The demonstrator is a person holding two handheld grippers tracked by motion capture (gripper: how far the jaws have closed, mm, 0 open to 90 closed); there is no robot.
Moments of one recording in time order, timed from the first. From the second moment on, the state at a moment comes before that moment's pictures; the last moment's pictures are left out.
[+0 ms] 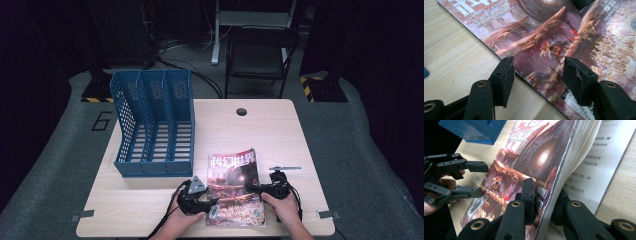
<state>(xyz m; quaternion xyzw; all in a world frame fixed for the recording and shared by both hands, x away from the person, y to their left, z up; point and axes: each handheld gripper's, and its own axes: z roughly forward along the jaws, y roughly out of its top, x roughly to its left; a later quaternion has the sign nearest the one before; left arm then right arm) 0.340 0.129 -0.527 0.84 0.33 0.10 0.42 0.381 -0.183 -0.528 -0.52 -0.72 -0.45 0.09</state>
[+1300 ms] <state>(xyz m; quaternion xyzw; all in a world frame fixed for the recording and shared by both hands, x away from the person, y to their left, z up) 0.350 0.130 -0.522 0.84 0.35 0.08 0.41 0.365 -0.185 -0.514 -0.47 -0.71 -0.52 0.07</state>
